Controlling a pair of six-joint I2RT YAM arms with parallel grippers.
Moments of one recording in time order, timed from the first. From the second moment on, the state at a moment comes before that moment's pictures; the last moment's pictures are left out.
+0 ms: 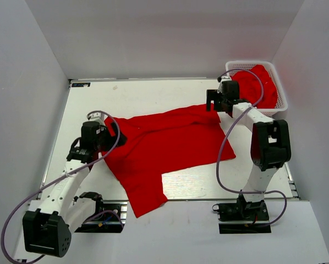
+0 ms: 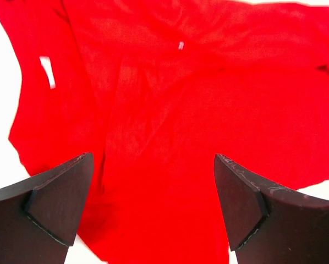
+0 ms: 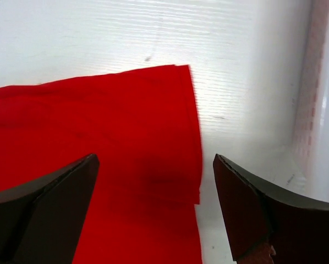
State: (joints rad) left arm -0.16 0.93 0.62 -0.35 0.10 -0.46; right arm 0.19 1.85 1.30 -0.17 0.01 0.08
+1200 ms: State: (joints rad) left arm -0.13 1.74 0.98 -0.16 -0.09 -0.43; right arm 0.31 2.02 1.35 -0.22 -0.33 0.14
